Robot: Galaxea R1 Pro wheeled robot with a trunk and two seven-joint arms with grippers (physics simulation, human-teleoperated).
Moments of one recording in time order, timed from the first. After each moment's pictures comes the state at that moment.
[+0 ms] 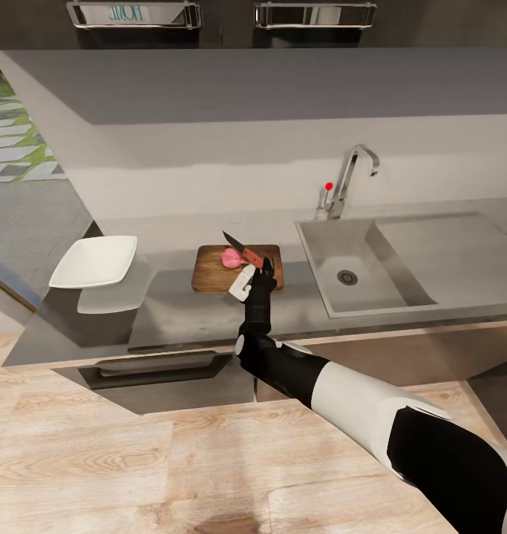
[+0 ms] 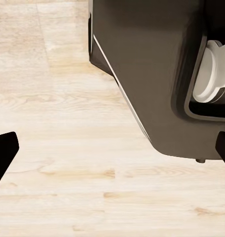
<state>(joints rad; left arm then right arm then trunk) 0.28 0.05 -0.06 -0.39 0.14 -0.28 -0.04 -1.13 0.17 1.21 -0.71 0.03 0.53 -0.84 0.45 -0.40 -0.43</state>
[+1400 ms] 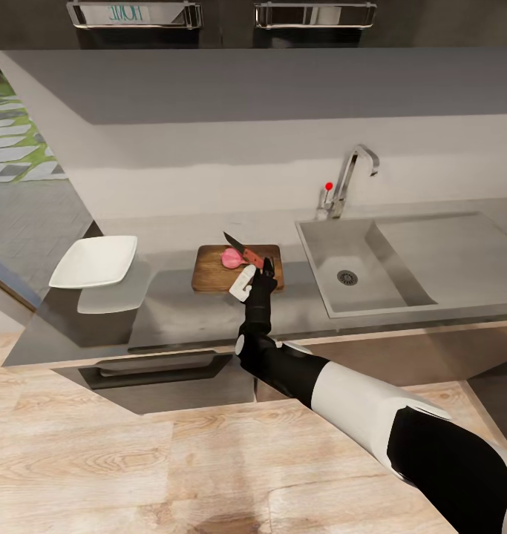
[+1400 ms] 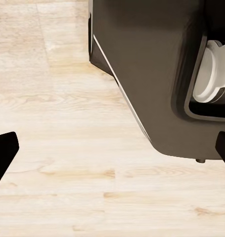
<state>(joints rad) 0.28 0.05 -0.06 -0.39 0.14 -0.28 -0.04 -1.13 0.17 1.21 -0.71 0.02 0.54 -0.84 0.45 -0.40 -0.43</state>
